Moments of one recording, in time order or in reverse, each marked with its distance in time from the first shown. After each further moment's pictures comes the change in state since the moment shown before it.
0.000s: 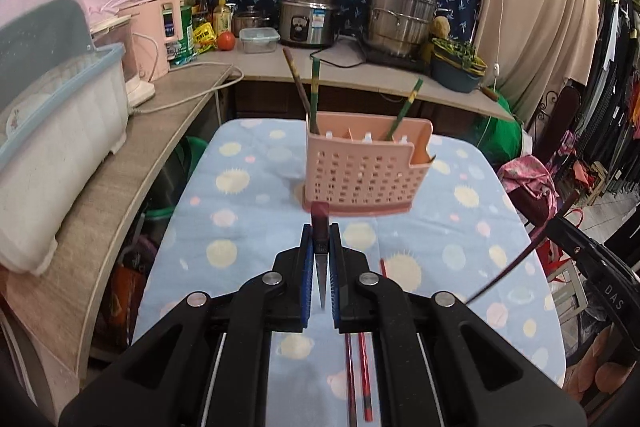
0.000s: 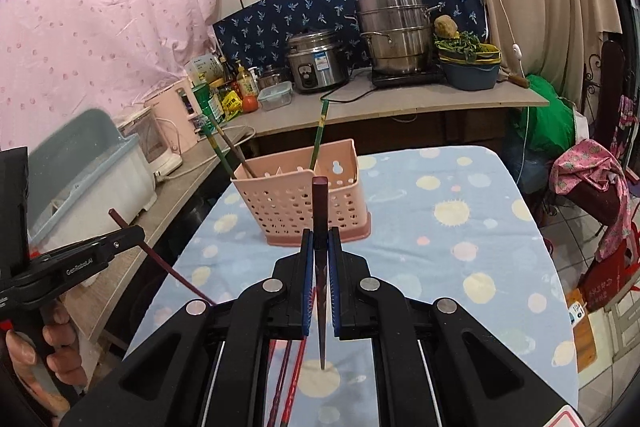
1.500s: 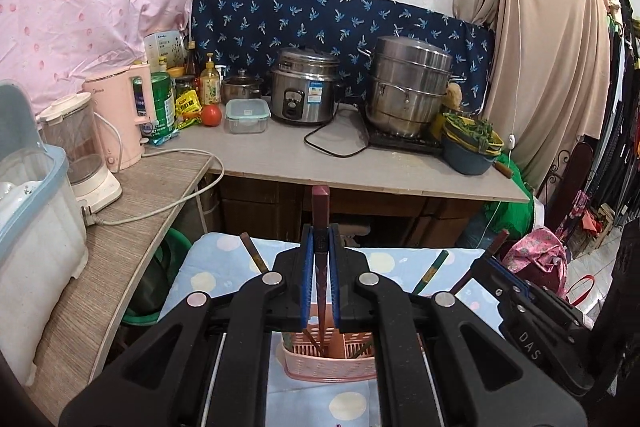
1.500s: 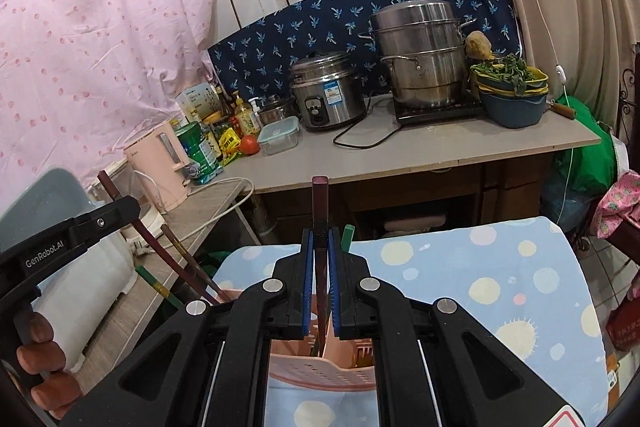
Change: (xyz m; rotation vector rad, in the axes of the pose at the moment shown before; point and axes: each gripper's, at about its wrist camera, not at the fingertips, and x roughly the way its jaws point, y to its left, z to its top) left arm 0.088 -0.017 0.153 -0.014 -0.191 0.008; right arm 0.160 0.009 0.122 0.025 -0.061 0.049
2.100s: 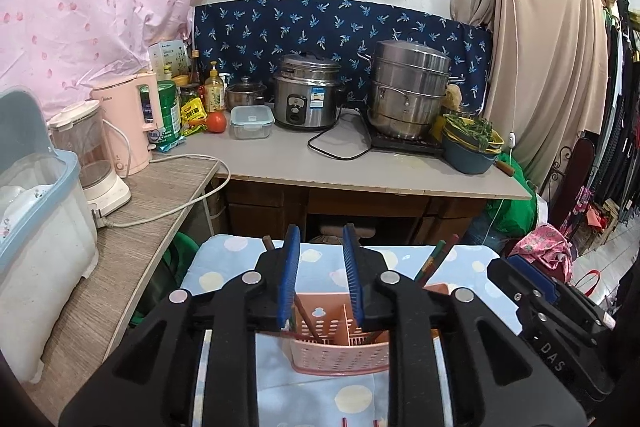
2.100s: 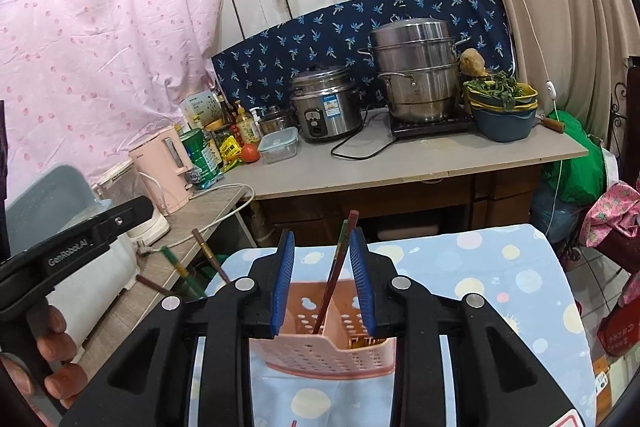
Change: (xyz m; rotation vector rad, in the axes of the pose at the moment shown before) left arm -0.022 -0.005 -0.012 0.029 -0.026 0.023; right arm -0.041 0.007 -0.010 -0.027 -0.053 -0.015
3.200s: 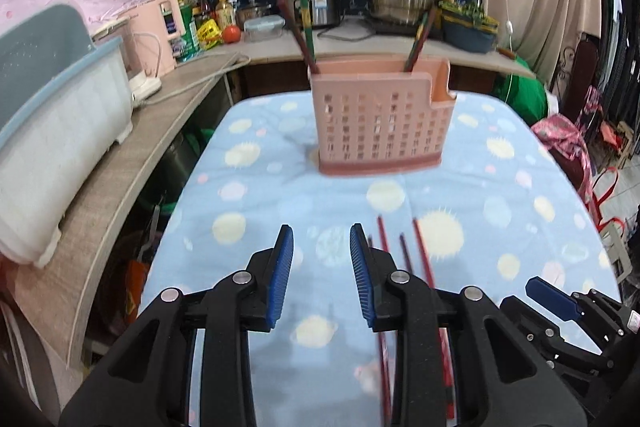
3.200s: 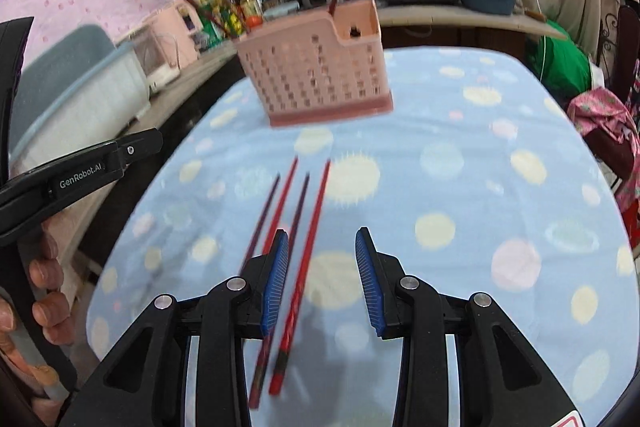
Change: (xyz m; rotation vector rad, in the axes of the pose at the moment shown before) left arm -0.071 0.007 -0.196 0.116 0.256 0.079; right arm -0.096 0.007 -0.222 -0.010 0.359 -0.028
